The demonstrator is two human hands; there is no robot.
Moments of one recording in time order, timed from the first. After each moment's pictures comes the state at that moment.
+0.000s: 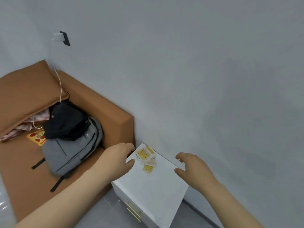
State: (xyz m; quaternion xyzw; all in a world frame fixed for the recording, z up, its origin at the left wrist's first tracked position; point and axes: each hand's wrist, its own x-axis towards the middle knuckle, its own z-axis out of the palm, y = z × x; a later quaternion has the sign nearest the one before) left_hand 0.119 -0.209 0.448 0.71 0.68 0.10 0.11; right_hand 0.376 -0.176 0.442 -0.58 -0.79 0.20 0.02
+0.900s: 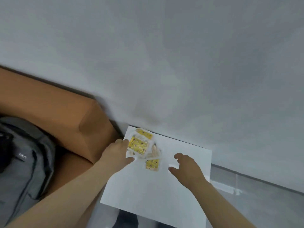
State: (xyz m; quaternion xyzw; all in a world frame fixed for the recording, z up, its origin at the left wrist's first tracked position) left_hand 0.038 0.105 0.131 0.75 0.58 -0.15 0.26; right_hand 0.273 0.025 0.153 -0.75 -0.53 0.39 -0.07
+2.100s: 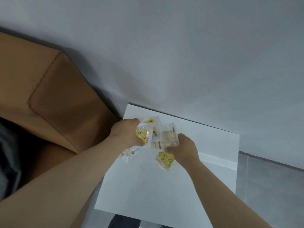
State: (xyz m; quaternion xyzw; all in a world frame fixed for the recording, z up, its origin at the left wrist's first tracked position) left_hand 0.048 0.163 -0.019 0.77 0.55 -0.16 0.30; right_hand 0.231 0.073 -0.017 -0.83 -0.38 0.42 0.03
